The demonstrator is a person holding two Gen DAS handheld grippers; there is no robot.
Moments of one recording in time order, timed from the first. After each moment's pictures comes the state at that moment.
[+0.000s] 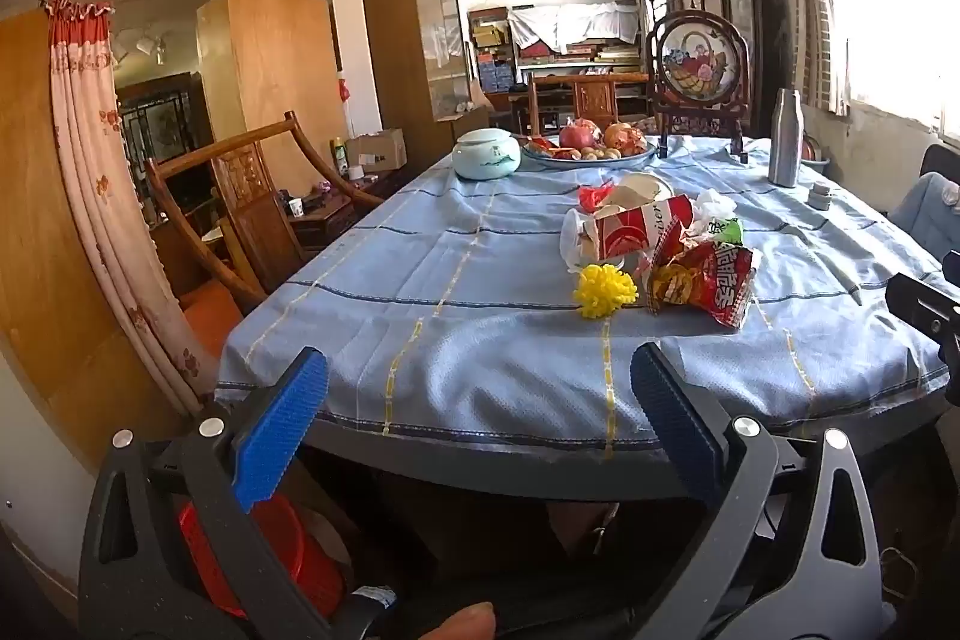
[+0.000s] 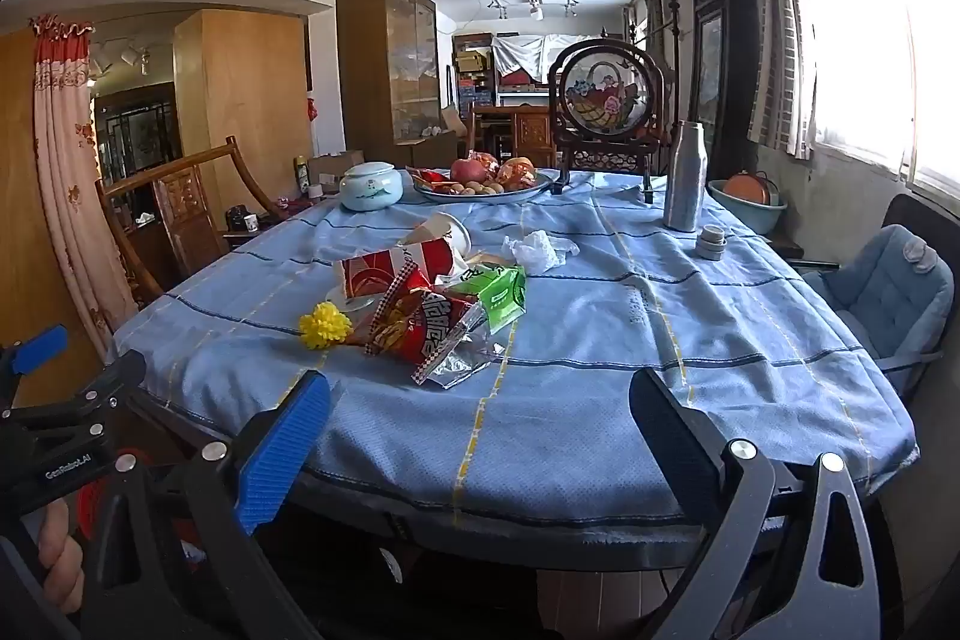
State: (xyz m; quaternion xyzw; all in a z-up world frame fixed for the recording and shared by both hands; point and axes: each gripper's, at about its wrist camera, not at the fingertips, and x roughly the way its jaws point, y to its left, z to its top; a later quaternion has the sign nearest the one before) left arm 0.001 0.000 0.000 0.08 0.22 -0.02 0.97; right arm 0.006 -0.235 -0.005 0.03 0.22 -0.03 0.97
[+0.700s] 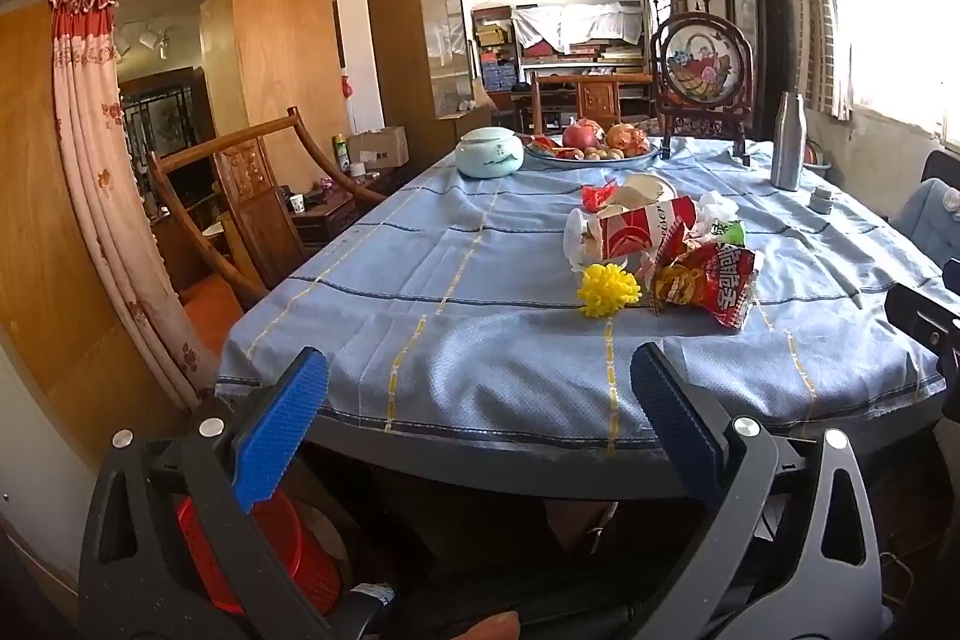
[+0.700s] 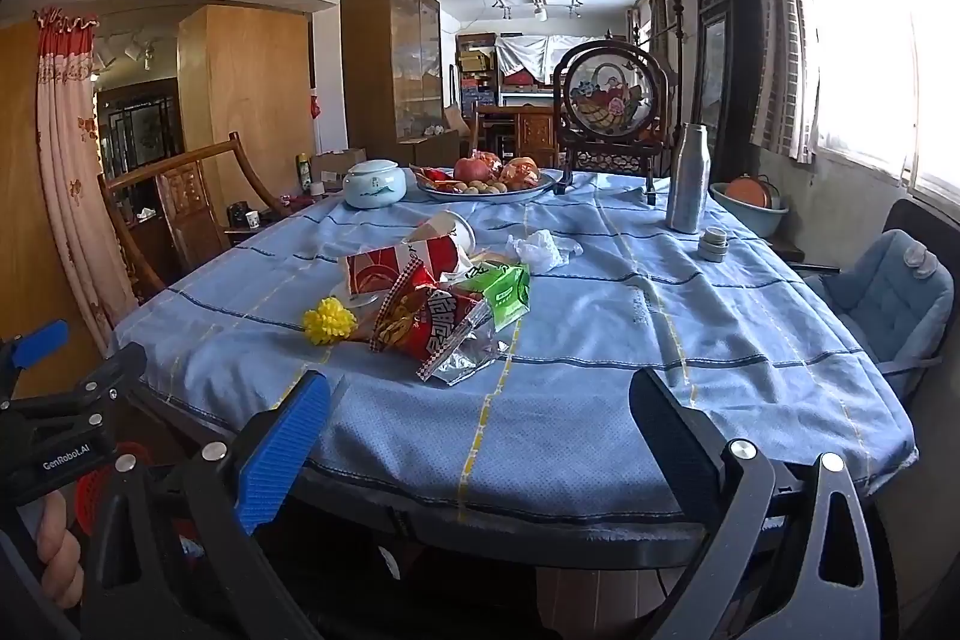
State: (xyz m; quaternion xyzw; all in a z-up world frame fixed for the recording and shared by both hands) left arm 0.001 0.004 0.001 0.07 0.22 -0.02 0.97; right arm 0.006 -0.231 -0.004 0.02 0.22 -0.03 0.97
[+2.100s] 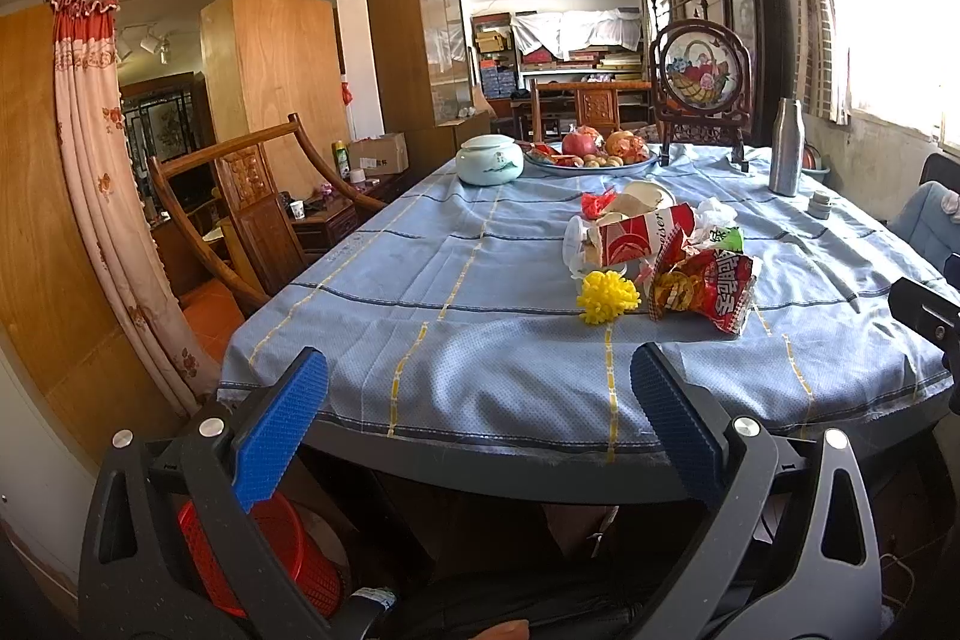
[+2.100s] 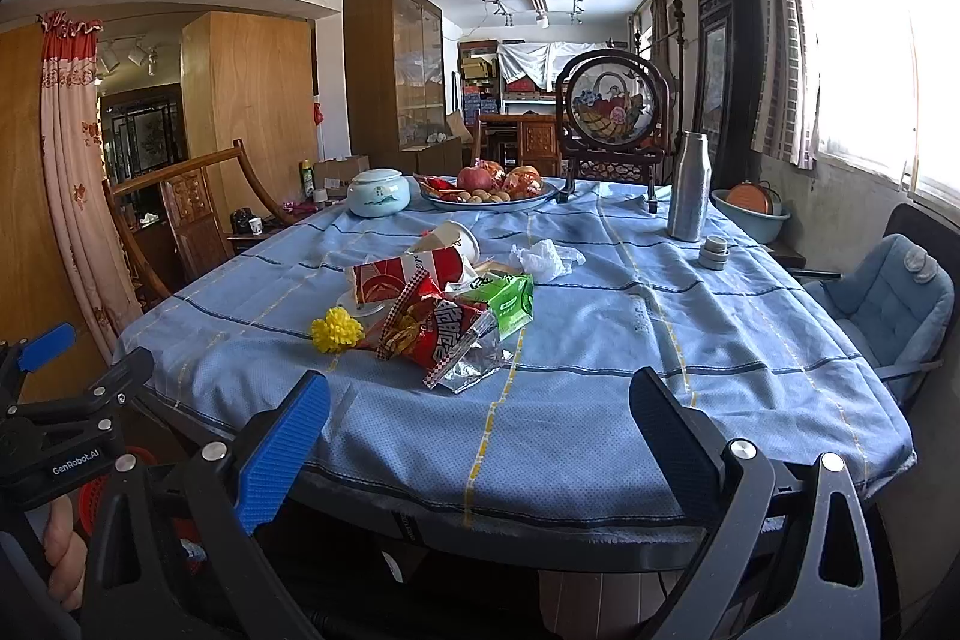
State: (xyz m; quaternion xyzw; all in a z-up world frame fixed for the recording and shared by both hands) left arm -0.003 0.004 0.005 0.07 0.21 -0.02 0.97; right arm 0.003 -0.230 0.001 0.02 0.22 -0.03 0.98
